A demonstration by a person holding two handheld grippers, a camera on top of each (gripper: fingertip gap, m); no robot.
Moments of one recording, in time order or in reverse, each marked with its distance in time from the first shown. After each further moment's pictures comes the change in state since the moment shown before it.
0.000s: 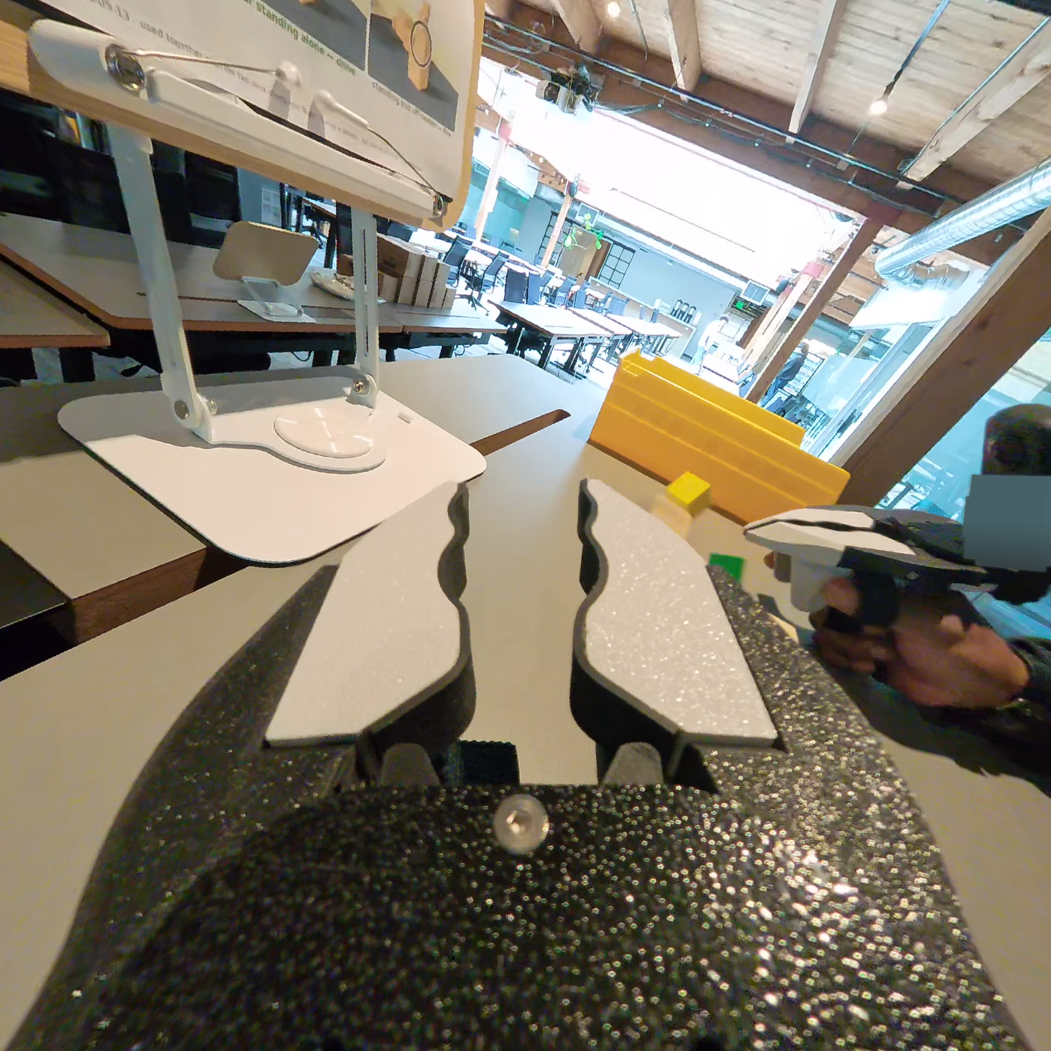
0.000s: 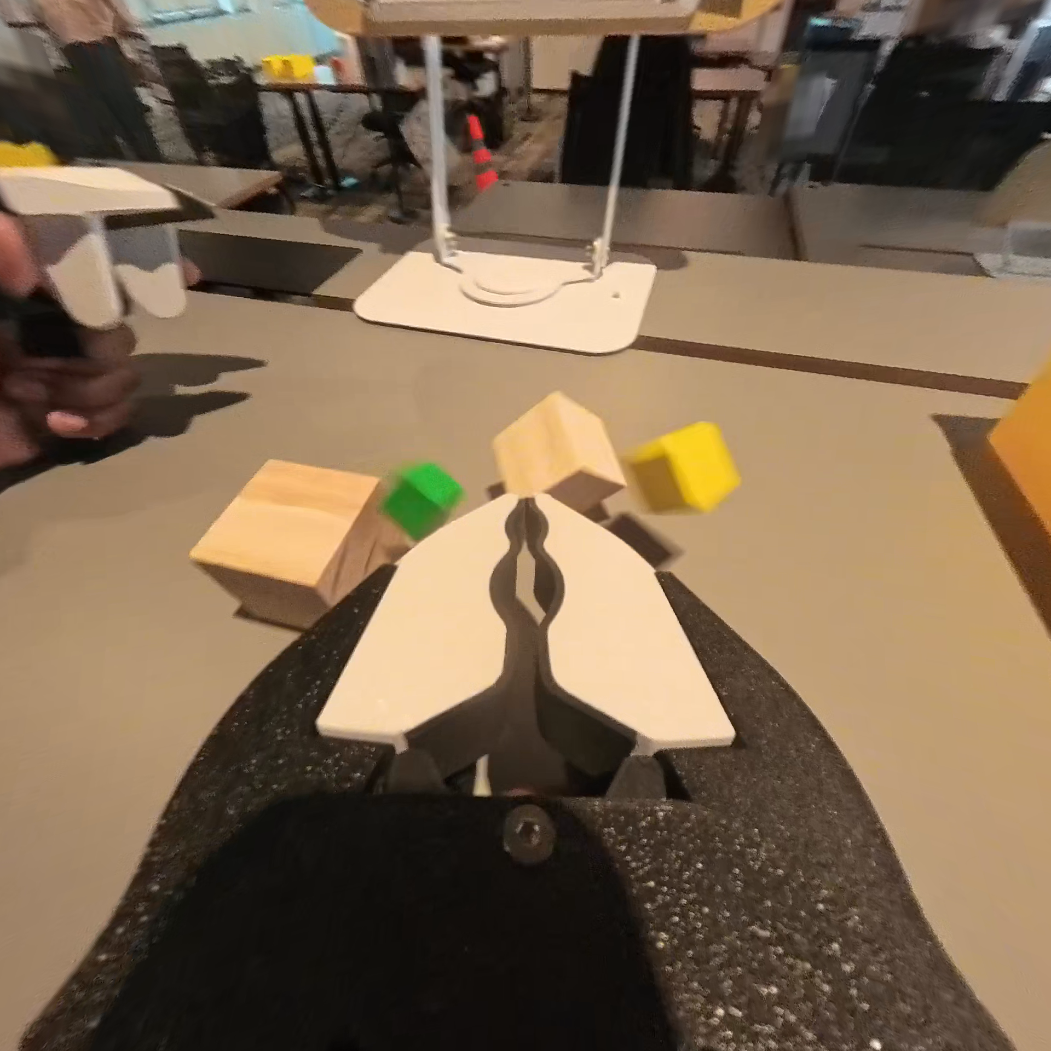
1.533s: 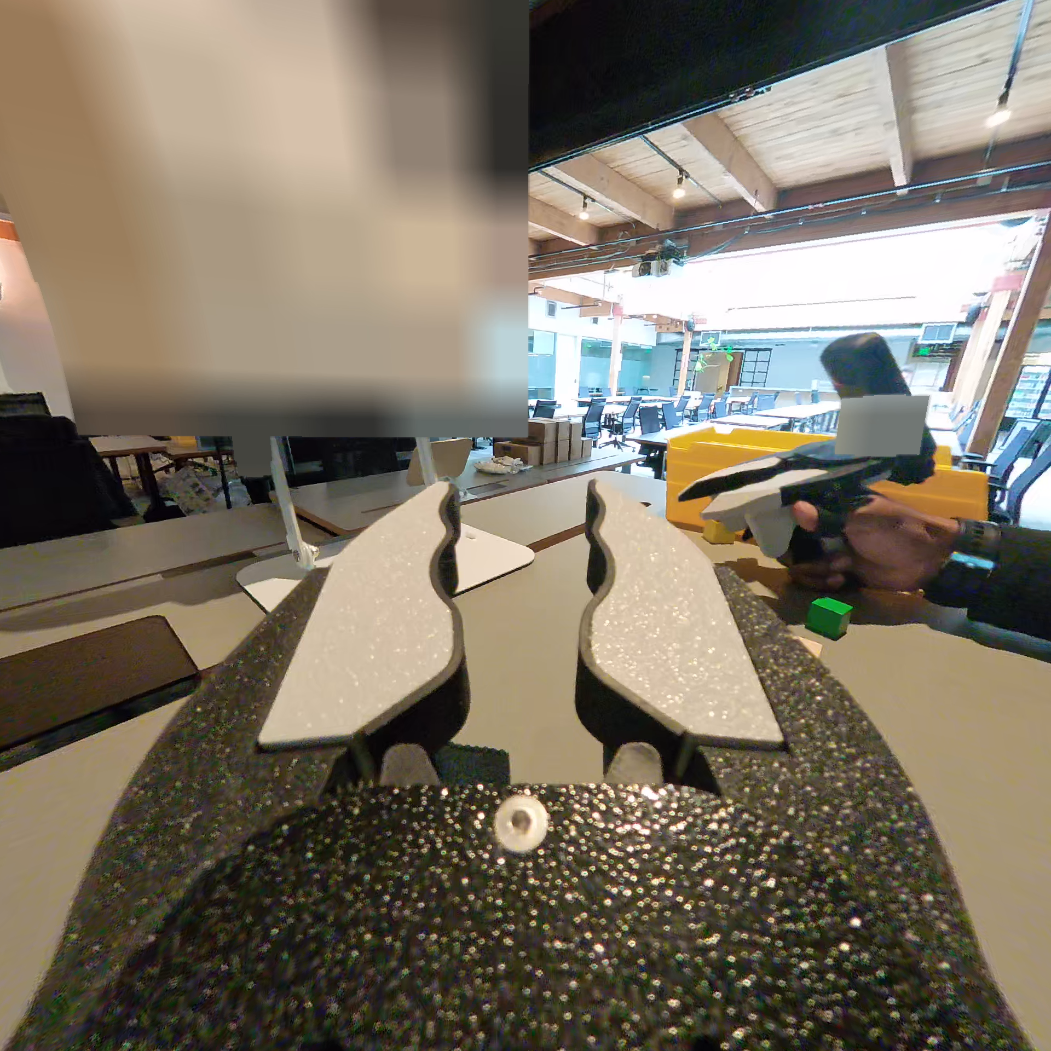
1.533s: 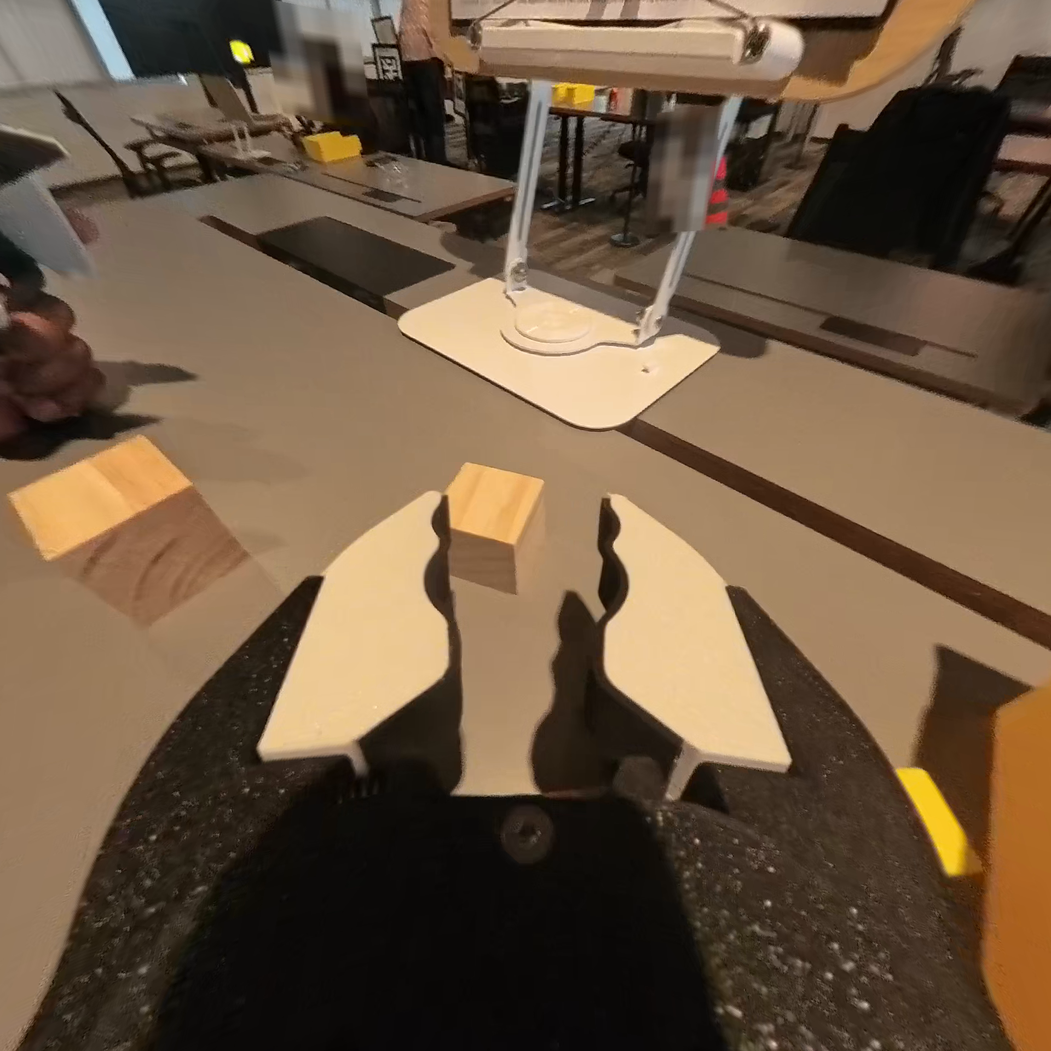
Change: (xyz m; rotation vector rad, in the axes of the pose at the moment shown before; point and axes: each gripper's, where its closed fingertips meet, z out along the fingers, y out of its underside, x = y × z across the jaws) left arm 0.069 -0.007 -0.027 0.303 -0.230 0.390; right arm 0.075 -0.026 0.053 0.037 -0.426 -0.155
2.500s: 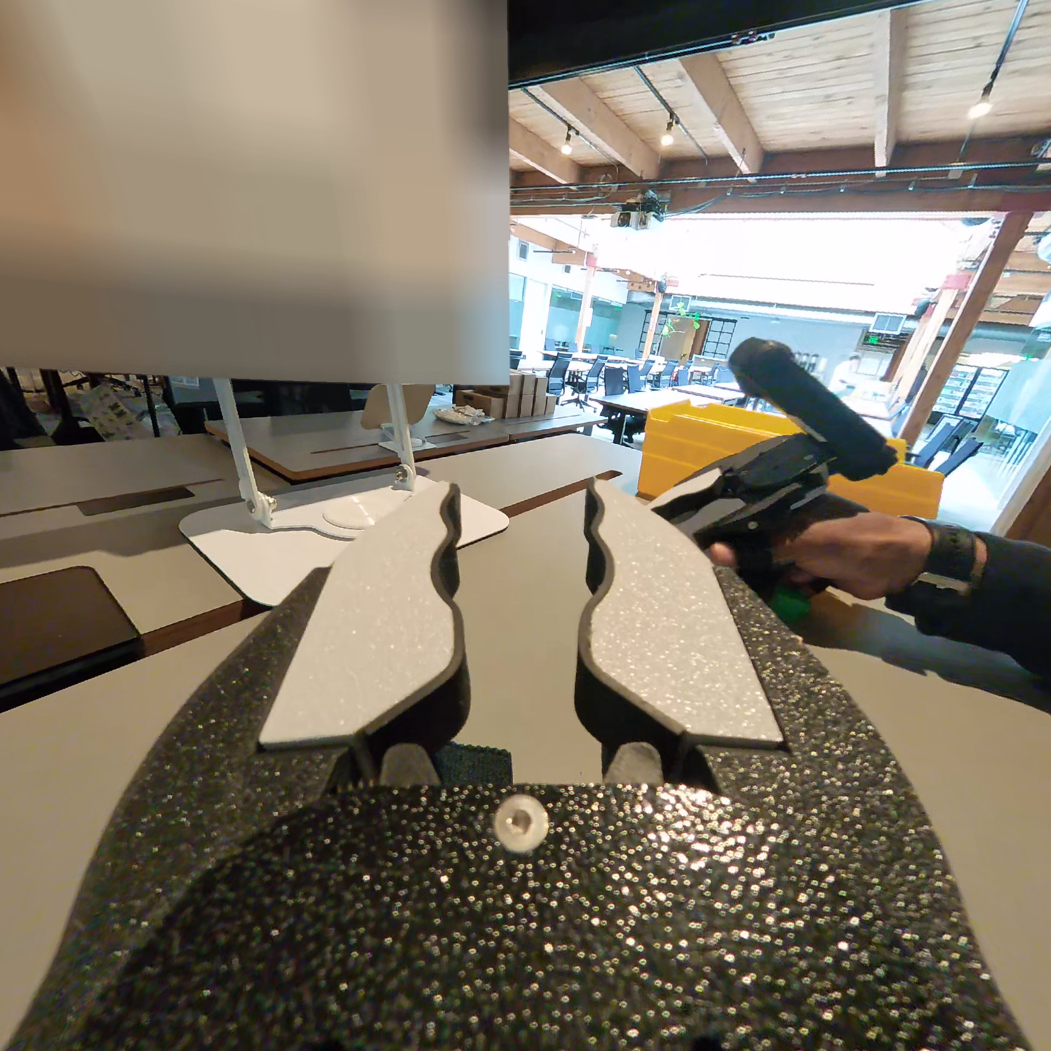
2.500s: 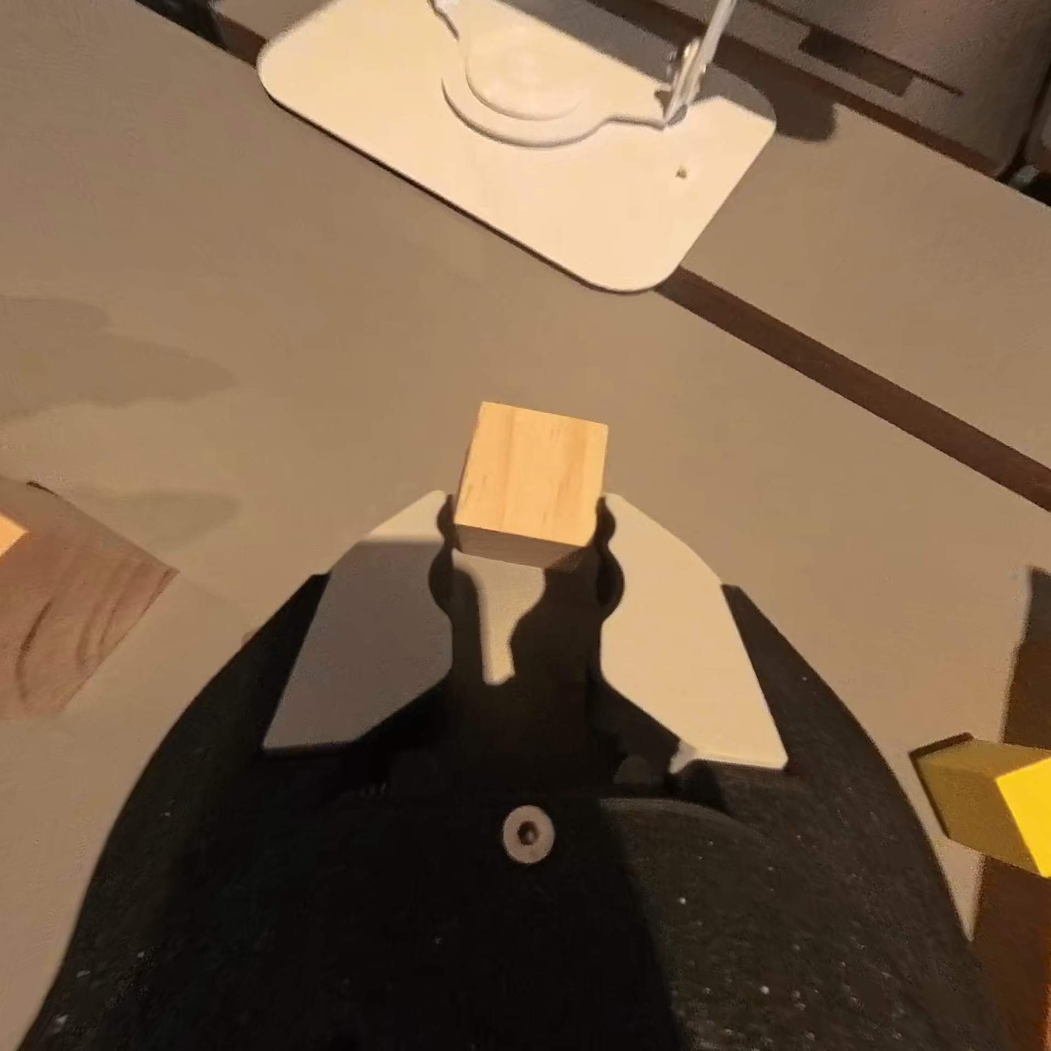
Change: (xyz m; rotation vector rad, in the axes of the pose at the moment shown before) left arm -0.005 0.013 0.010 -0.104 0.050 -0.116; right arm -0.018 0.044 0.046 -0.418 0.196 0.005
